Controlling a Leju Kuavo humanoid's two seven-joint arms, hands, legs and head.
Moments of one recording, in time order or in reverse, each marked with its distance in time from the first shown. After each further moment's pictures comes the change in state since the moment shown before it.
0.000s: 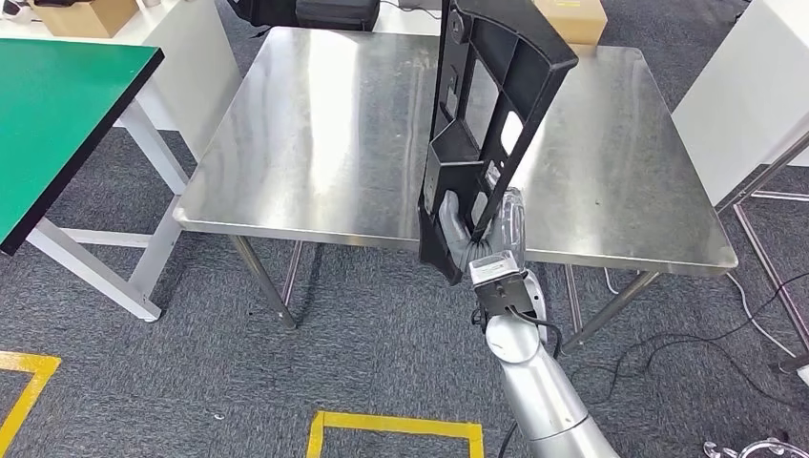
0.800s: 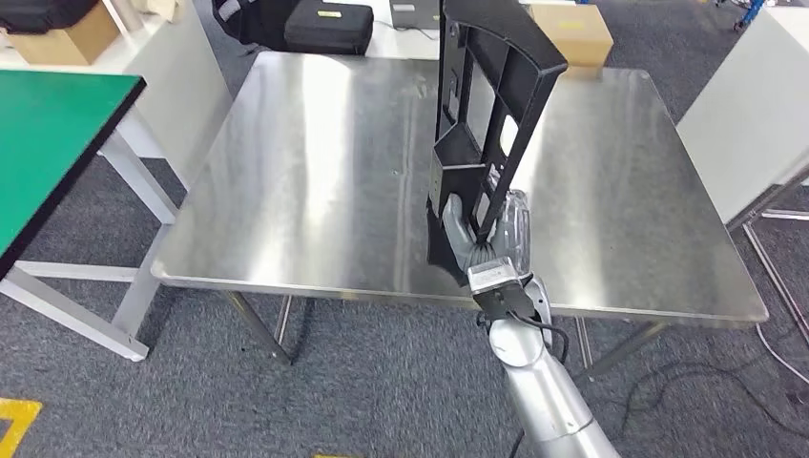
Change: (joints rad) left arm -0.004 -0.006 -0.001 -0.001 -0.019 0.006 0.022; right arm 0.009 -0.013 -0.009 -0.019 0.050 -0.010 -0.002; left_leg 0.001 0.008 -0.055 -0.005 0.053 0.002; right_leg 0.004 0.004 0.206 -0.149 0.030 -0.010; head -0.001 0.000
